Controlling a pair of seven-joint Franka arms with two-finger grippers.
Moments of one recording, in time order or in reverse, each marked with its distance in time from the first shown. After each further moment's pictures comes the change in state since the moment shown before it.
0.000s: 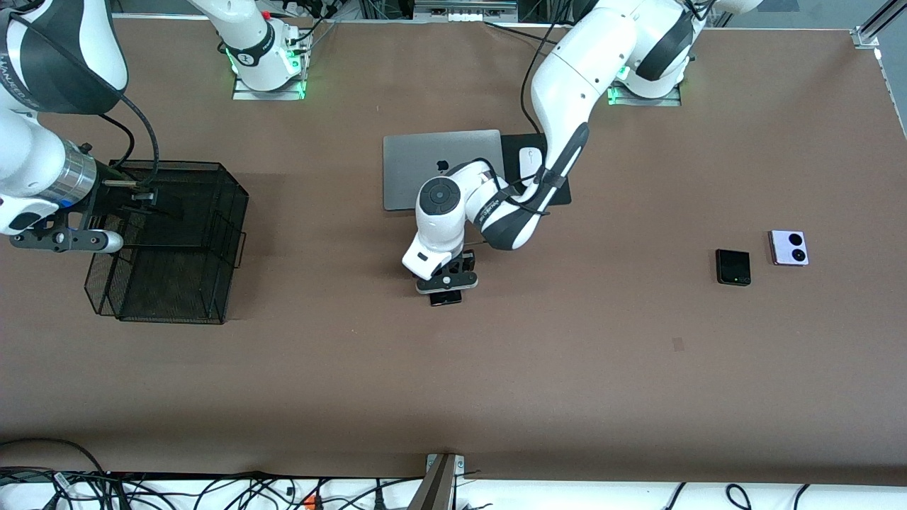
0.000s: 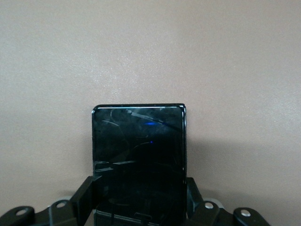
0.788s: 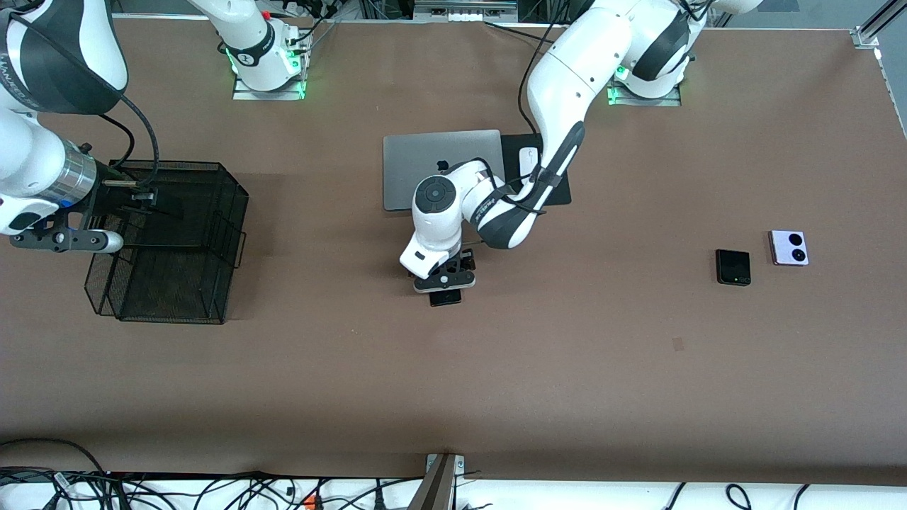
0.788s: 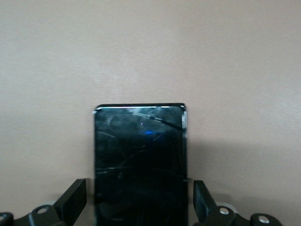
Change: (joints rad) left arm -0.012 0.008 0.016 0.027 0.000 -0.046 0.002; right arm 0.000 0.000 0.000 0.000 0.000 0.000 0.000
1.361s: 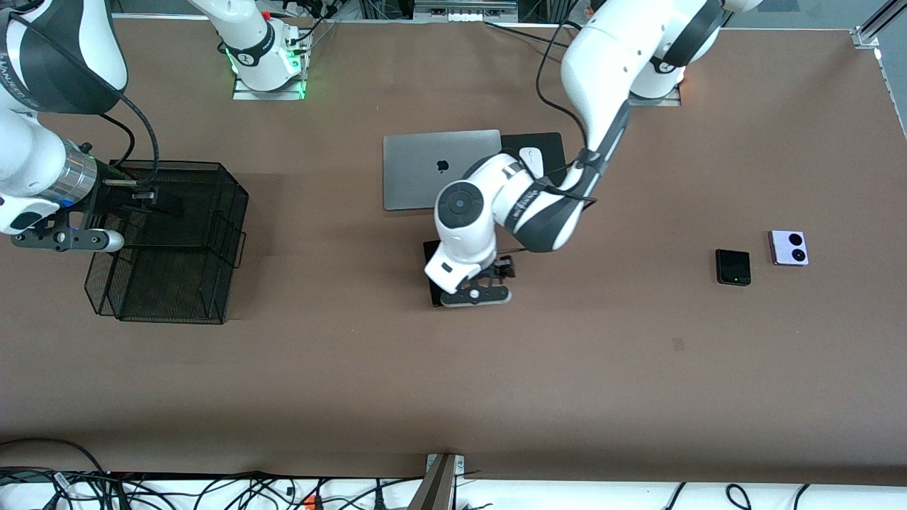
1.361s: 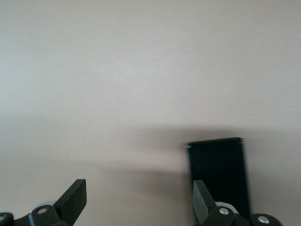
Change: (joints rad) left arm 0.115 -0.155 0.006 0.019 0.000 -0.298 0.252; right arm 0.000 0.000 0.005 0.000 0.012 -0.007 0.000
